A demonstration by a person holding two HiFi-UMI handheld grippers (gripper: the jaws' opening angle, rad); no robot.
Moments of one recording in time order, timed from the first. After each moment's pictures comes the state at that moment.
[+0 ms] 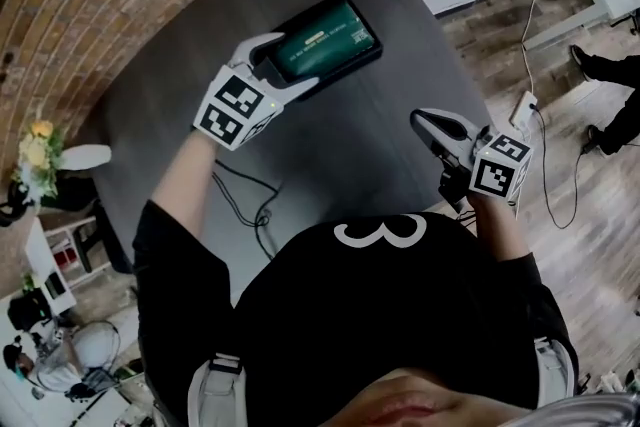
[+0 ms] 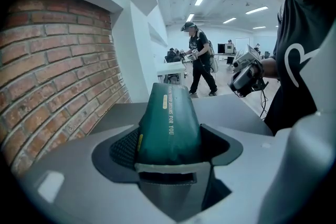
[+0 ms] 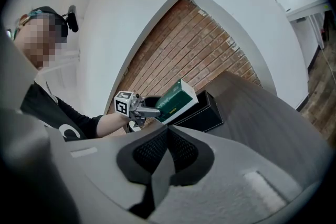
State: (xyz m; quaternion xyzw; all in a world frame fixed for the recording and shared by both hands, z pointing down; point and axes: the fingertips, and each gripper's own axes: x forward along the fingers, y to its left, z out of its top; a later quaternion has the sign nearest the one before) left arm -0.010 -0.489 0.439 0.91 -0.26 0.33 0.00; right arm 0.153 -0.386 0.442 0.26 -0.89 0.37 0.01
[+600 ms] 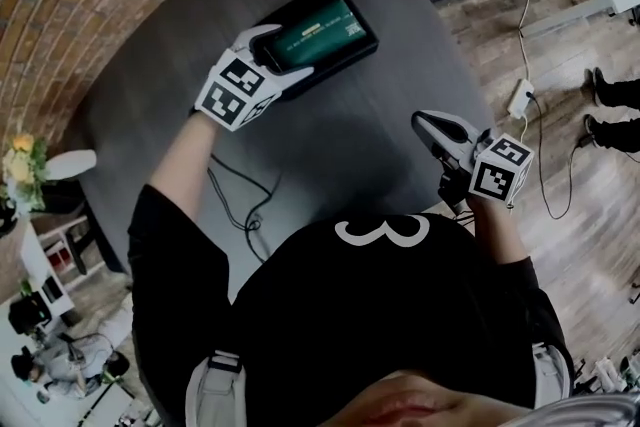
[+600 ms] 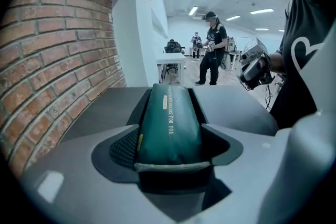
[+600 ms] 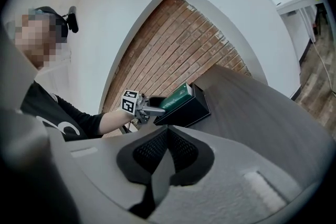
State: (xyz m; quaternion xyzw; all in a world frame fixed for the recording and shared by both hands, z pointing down) left arm -0.012 -0.521 0.508 0.90 -0.24 0.37 0.05; right arm 0.162 -0.393 0.479 0.28 -0.87 0.40 0.03
